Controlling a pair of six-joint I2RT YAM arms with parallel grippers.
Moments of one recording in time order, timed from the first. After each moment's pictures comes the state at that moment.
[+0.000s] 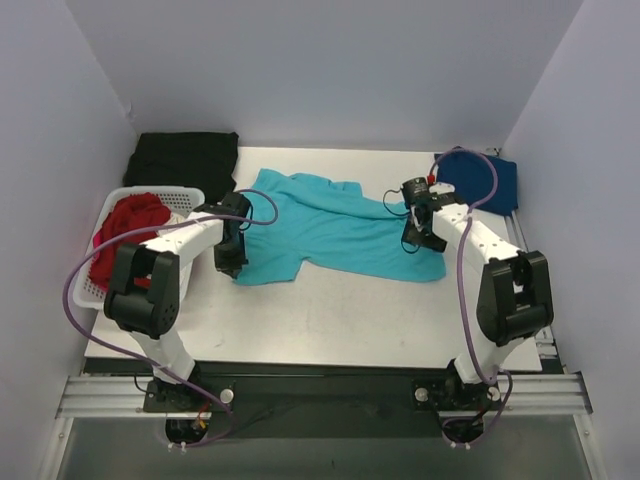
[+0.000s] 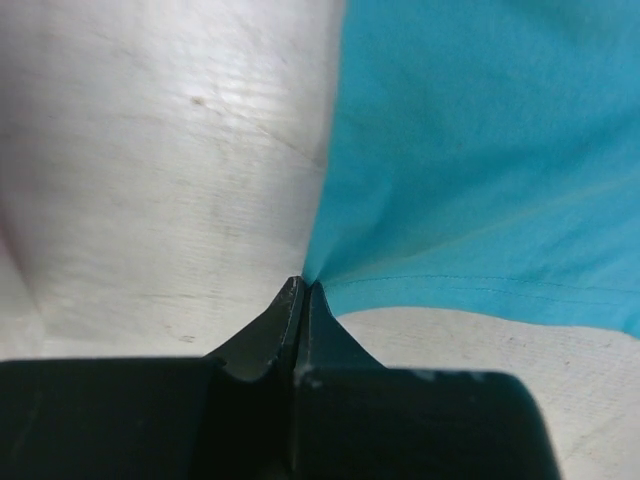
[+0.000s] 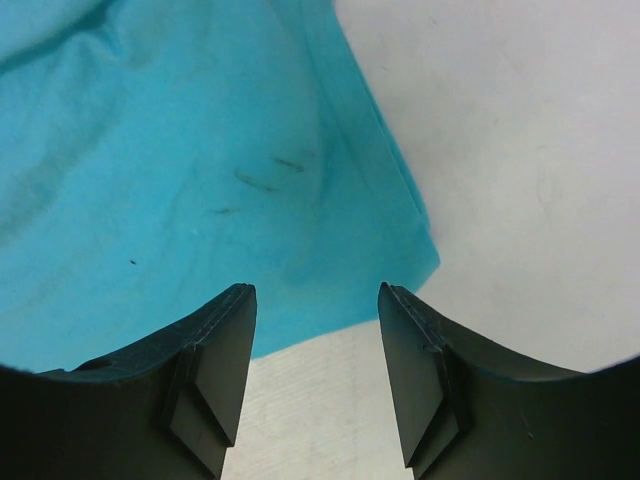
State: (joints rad) left arm -0.31 1.75 1.15 -0.81 -0.16 -0.44; right arm 0.27 1.68 1.22 -0.75 0.46 0.57
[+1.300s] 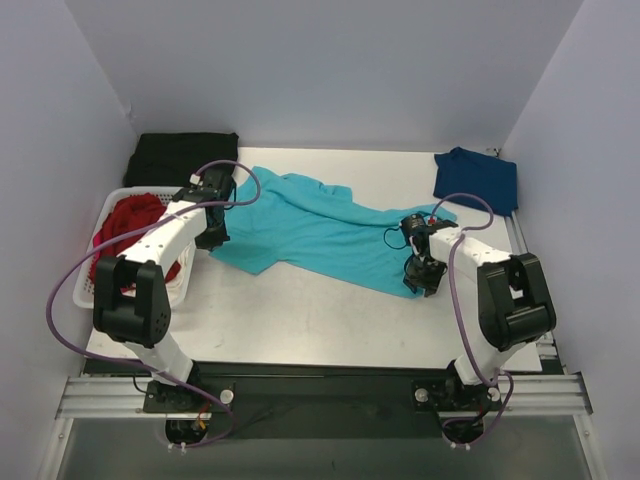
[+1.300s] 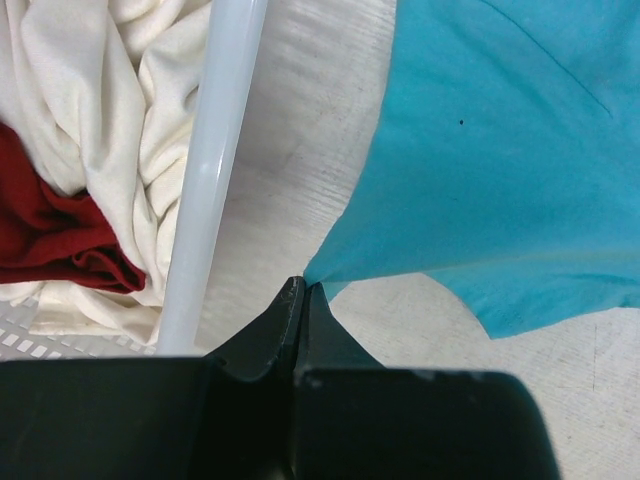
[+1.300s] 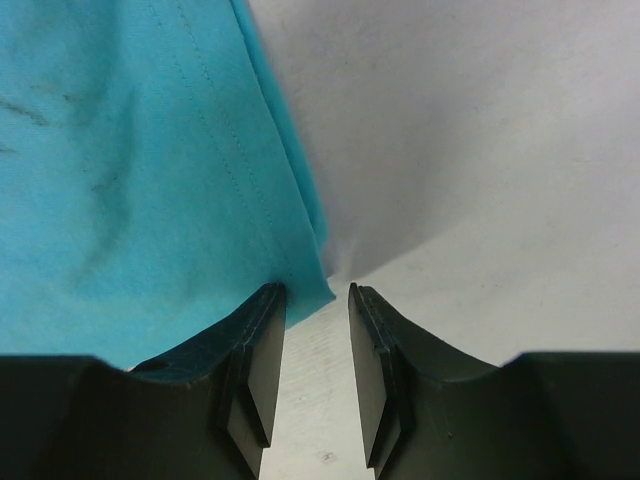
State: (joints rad) left arm -0.23 1.67 1.30 -0.86 -0.40 -0.43; right arm 0.29 1.63 0.94 -0.80 0.30 0.71
